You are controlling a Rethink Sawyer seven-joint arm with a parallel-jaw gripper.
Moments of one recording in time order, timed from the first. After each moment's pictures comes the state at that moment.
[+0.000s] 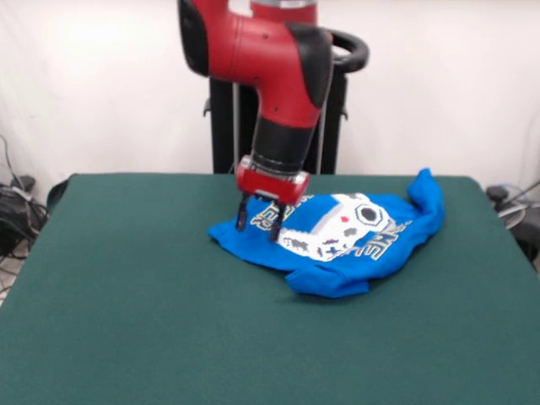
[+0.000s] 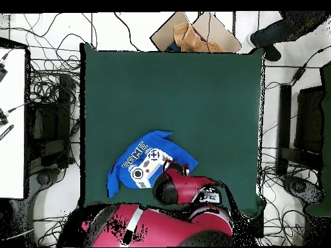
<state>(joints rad) -0.16 -0.38 -0.23 1.93 -0.33 -0.20 2.10</state>
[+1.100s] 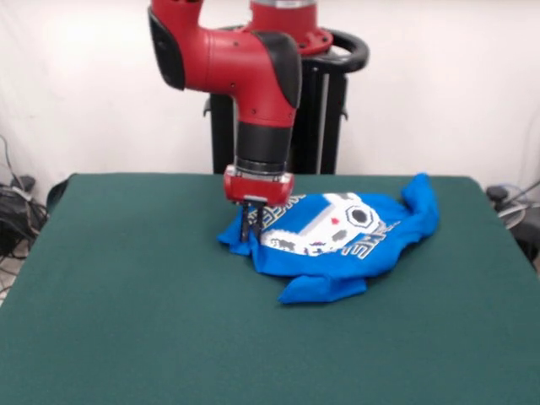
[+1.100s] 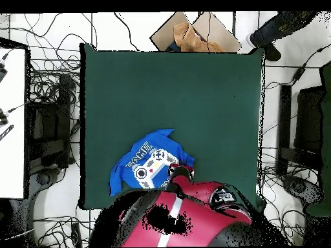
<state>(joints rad) -0.28 -0.34 -0.19 1.93 -0.54 -0.39 2.10</state>
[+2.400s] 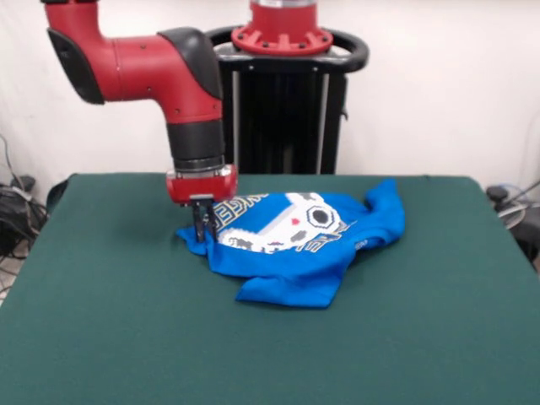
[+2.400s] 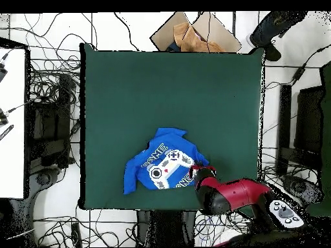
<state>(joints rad) -0.82 -0.45 0.23 1.92 -1.05 -0.11 2.09</state>
